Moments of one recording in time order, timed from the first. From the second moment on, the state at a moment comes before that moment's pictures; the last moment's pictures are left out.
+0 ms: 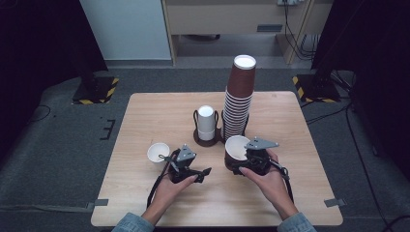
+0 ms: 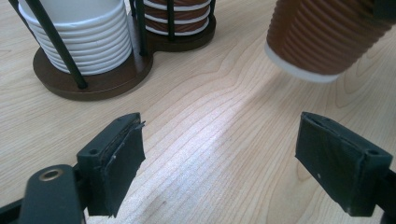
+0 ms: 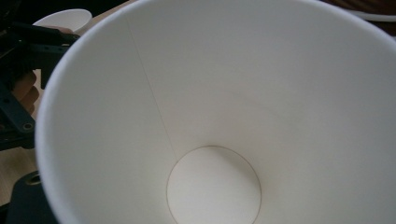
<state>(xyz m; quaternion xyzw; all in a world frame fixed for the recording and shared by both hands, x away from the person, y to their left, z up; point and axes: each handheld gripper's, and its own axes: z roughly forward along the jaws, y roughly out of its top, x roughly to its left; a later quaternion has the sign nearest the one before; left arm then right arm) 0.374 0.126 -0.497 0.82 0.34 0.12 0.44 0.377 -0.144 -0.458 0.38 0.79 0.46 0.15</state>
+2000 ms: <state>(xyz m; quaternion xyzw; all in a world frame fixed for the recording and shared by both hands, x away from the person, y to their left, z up) 0.376 0.126 -0.503 0.83 0.35 0.11 0.42 0.400 -0.208 -0.493 0.47 0.76 0.41 0.21</state>
